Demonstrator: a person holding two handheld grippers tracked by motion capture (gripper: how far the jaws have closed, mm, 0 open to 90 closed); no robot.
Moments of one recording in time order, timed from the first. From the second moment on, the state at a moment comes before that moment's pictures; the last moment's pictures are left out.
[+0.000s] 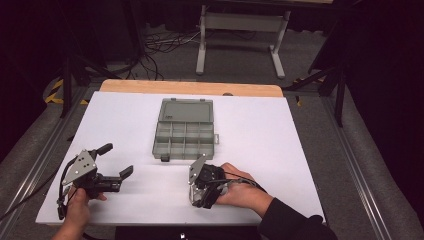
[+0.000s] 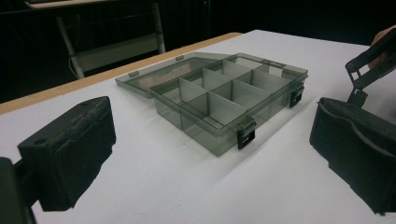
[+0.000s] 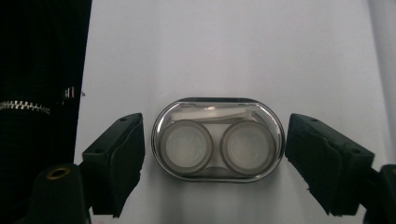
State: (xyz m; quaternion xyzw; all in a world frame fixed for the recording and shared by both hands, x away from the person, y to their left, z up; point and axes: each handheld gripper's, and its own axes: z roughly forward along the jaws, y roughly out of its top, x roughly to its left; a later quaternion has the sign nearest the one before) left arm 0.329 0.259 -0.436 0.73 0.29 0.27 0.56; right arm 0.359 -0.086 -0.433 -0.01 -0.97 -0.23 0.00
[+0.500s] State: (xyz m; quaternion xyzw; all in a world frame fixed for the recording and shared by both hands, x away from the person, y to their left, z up) left arm 0.328 0.259 -0.436 0.73 0.29 0.27 0.56; right arm 0.356 -0.083 -0.435 0.00 -0.98 -0.21 -0.02
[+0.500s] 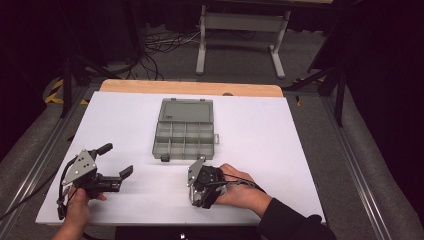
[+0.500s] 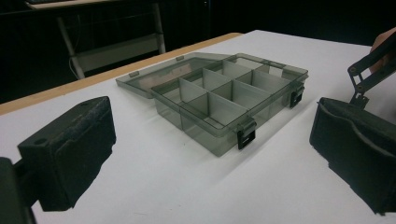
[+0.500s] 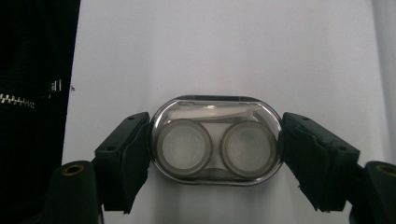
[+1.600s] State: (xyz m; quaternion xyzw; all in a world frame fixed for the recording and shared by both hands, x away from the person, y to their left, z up) left arm 0.329 0.260 -0.435 0.72 0.29 0.27 0.56; right arm 0.355 -0.101 -0.405 -0.01 -0.95 -0.30 -0.08
